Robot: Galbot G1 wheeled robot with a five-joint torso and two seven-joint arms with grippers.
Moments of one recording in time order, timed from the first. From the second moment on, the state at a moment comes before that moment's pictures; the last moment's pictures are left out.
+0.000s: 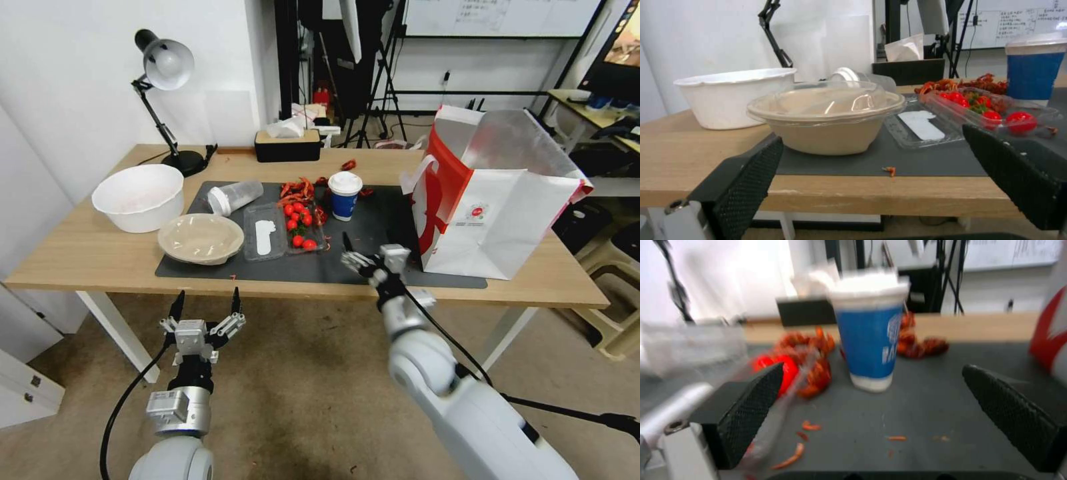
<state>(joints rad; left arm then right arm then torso) 1.69 -1.61 -0.57 -2.13 0.00 -0.14 0.00 -0.87 1.16 -0.11 1.74 0.50 -0.02 0.46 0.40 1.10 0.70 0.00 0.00</state>
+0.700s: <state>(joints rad) 1.68 -1.61 -0.58 -2.11 -0.01 -0.15 0.00 -0.56 1.28 -0.22 1.38 0.57 -0.06 0.47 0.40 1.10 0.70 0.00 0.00</state>
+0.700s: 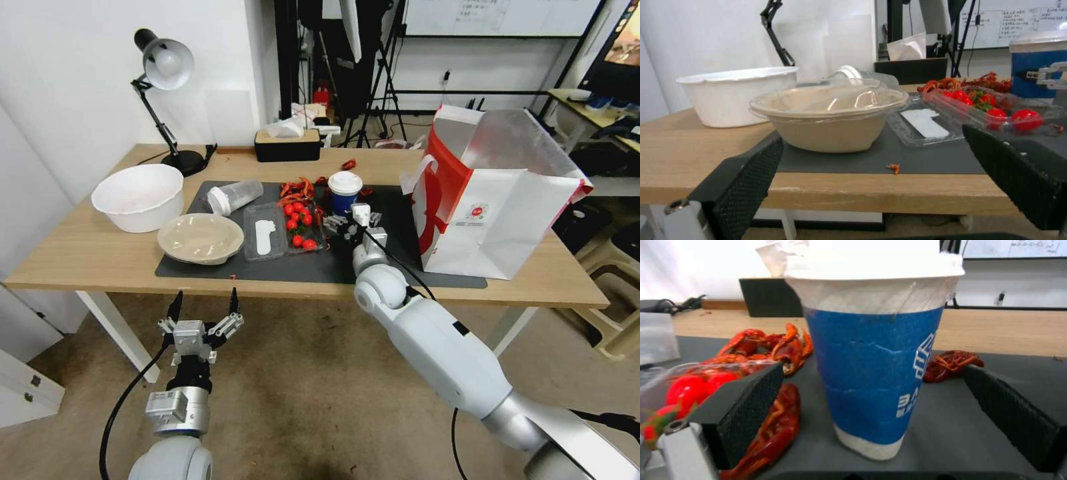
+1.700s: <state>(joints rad) 1.69 -1.61 -0.58 -2.10 -0.01 -0.17 -0.01 -0.52 1.31 -0.24 1.36 0.58 -0.09 0.51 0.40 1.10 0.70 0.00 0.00</state>
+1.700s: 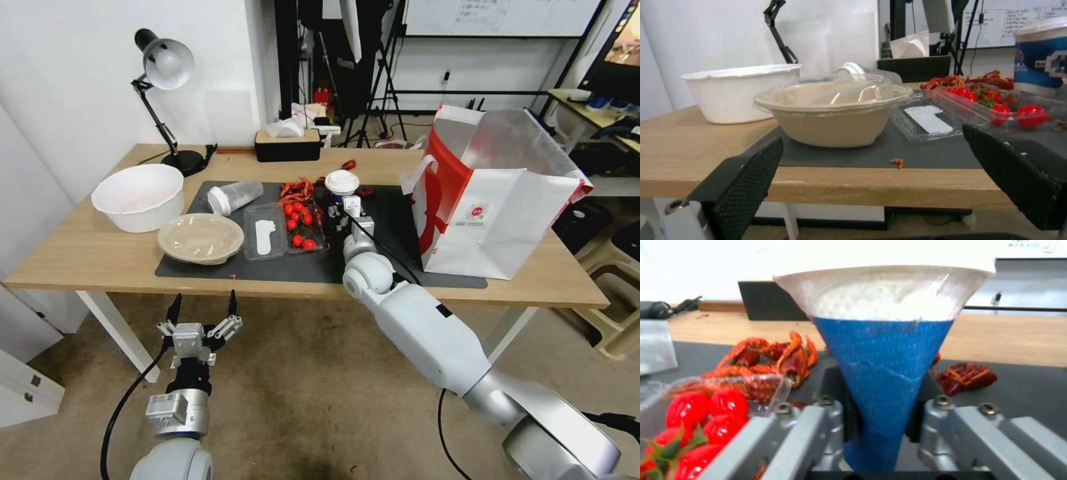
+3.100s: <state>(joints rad) 1.68 -1.61 -0.55 -2.07 0.03 -0.21 -0.01 -0.17 0.84 0.07 1.86 1.67 -0.60 1.21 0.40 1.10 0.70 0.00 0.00</state>
